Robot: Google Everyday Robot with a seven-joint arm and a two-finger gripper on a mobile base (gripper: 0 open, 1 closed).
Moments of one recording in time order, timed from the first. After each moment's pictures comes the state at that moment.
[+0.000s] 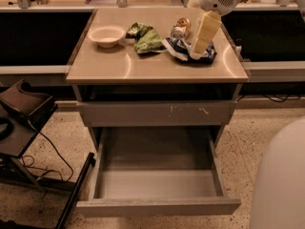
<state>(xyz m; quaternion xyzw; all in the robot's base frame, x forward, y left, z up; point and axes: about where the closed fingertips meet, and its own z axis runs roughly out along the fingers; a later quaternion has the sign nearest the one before) 0.649 -0.118 0.969 -0.67 0.70 0.06 0.24</state>
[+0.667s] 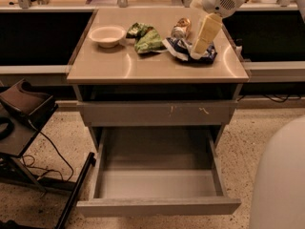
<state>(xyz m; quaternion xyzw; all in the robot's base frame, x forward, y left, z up) 0.663 -0.122 0.964 -0.66 0.70 0.06 0.26</state>
